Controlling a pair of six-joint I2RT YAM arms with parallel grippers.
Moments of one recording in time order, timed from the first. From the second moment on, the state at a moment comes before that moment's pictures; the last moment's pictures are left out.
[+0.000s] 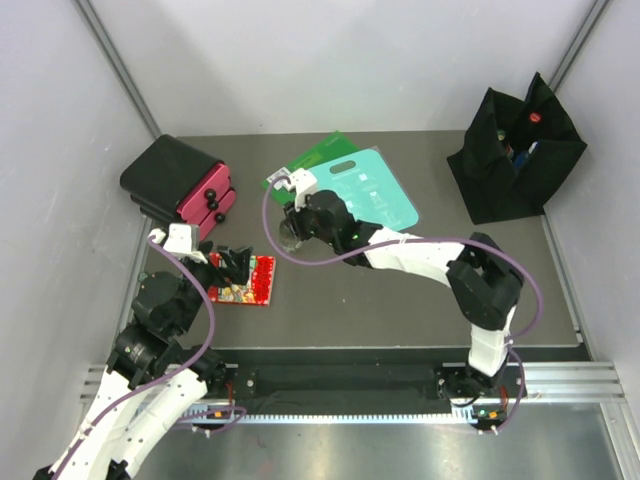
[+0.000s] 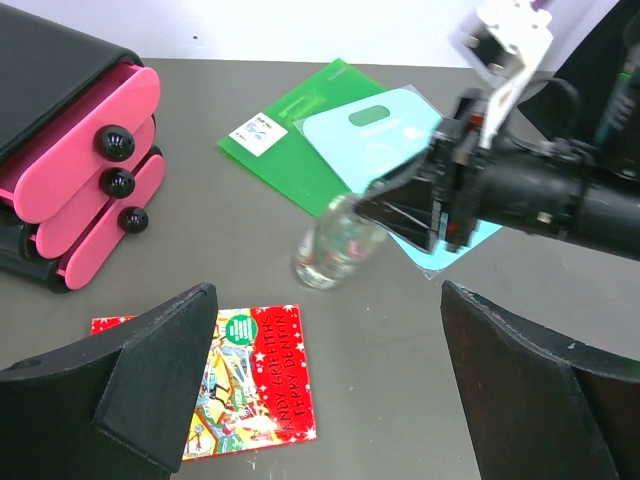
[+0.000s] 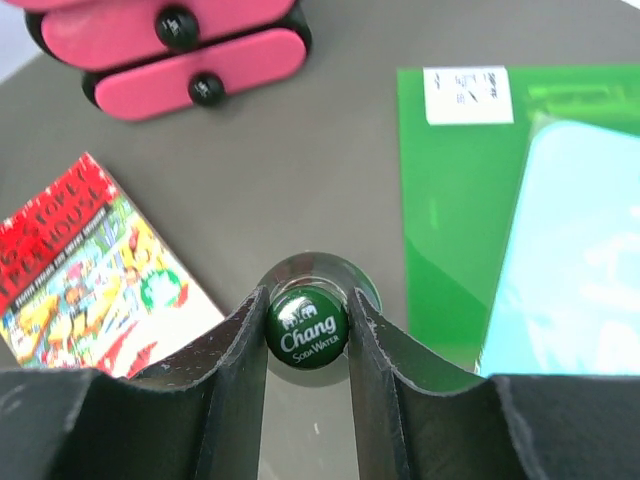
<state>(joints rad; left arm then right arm) -0.52 0.36 0.73 -0.45 -0.25 -0.24 0.93 1.88 1.34 0.22 0.14 0.10</state>
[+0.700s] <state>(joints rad) -0.52 0.37 0.73 -0.45 -0.25 -0.24 0.94 1.75 1.18 0.21 0.19 0.11</state>
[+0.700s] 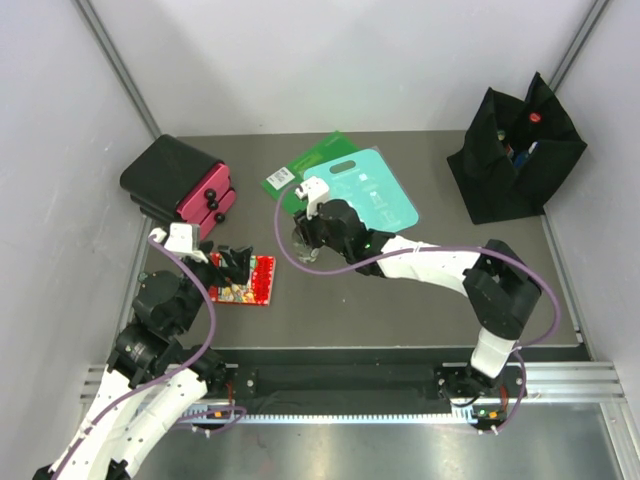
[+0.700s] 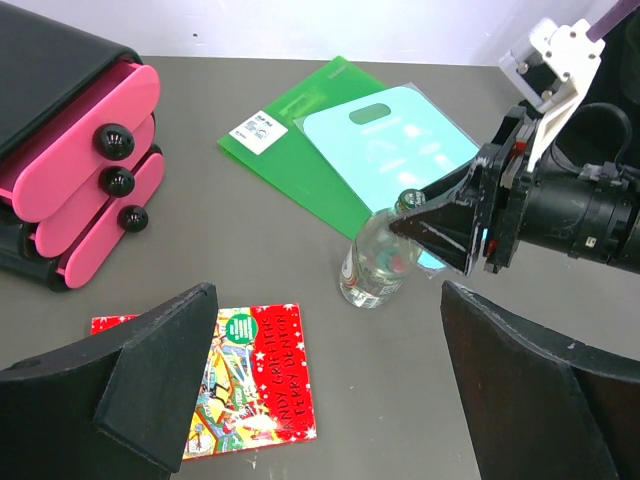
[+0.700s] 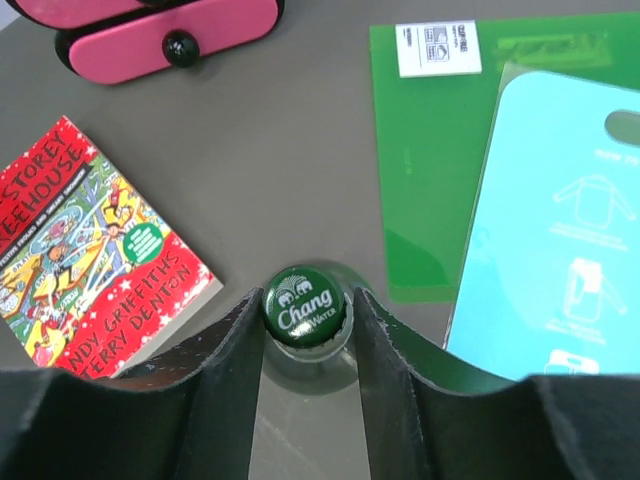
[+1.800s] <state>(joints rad) -0.52 0.39 0.73 -0.45 -0.25 -0.24 0.92 1.85 1.20 0.39 0.19 0.11</state>
